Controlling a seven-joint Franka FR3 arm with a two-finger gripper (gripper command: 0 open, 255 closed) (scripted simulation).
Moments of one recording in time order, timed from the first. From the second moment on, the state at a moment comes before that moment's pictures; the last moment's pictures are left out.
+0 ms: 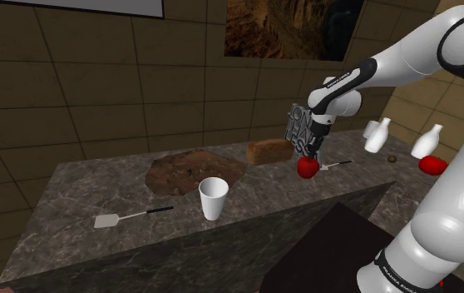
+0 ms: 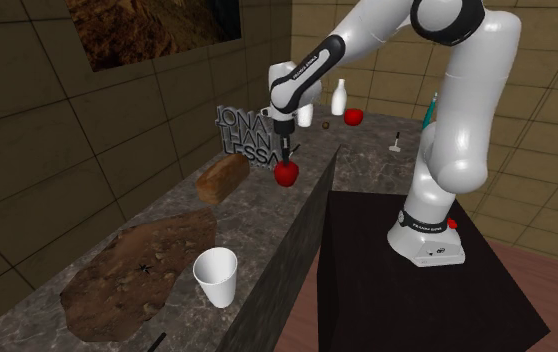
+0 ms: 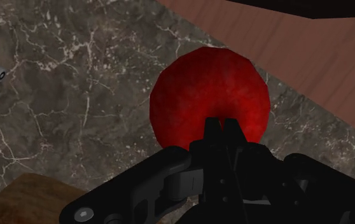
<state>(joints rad) -0.16 0.08 -0.36 -2.31 0.10 2.27 -0.71</state>
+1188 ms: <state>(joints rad) -0.07 -0.06 -0.27 -2.32 0.06 2.16 -0.50</state>
